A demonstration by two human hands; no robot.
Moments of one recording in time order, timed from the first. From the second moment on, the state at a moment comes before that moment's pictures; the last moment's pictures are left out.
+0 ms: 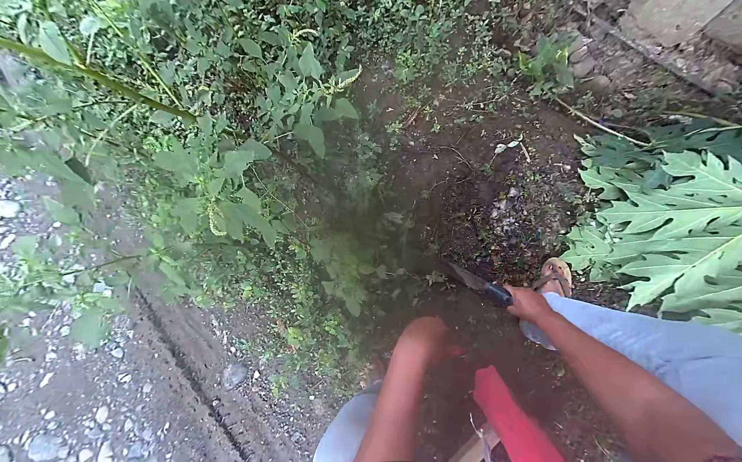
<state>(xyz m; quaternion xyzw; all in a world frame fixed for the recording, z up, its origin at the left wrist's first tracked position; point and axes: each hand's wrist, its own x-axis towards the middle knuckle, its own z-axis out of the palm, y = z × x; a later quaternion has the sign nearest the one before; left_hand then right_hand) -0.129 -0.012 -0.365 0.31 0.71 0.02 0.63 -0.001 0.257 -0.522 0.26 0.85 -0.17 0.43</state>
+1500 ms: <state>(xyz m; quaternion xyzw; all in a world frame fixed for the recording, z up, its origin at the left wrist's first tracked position) -0.126 -0.012 -0.362 0.31 0.71 0.03 0.63 -0.038 0.270 -0.509 0.42 0.82 -0.30 0.25</state>
